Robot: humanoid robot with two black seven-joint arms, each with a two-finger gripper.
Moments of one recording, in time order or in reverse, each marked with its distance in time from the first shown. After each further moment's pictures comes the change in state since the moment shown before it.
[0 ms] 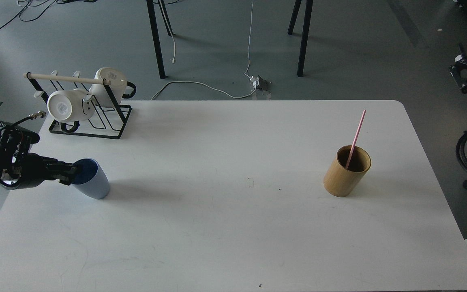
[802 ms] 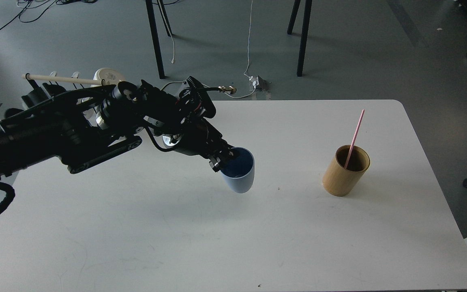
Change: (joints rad) left arm -0.390 -0.548 0.021 -0.305 0.220 -0.279 0.037; right arm 0.002 -0.104 0.034 0.001 0.000 0.000 -0.002
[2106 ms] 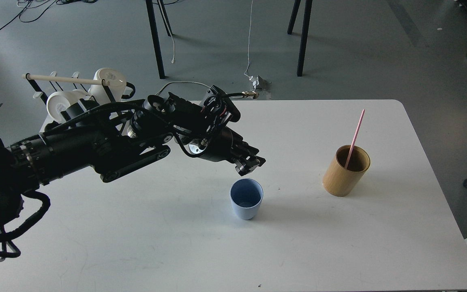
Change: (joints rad) left arm 0.054 -0.066 -0.092 0.087 -0.129 0.000 0.046; right arm -0.031 -0.025 0.030 0.007 0.003 0.000 0.026
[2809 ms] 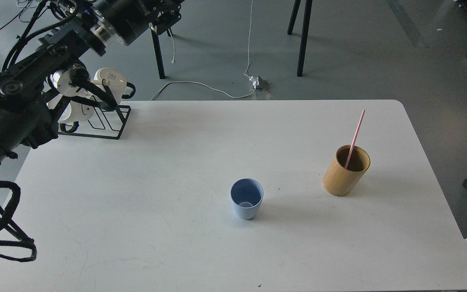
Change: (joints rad) left arm 0.055 0.147 -0.451 0.334 -1.667 0.001 -0.008; right arm -0.012 -0.422 -0.243 0.522 -0.621 -0.016 0.001
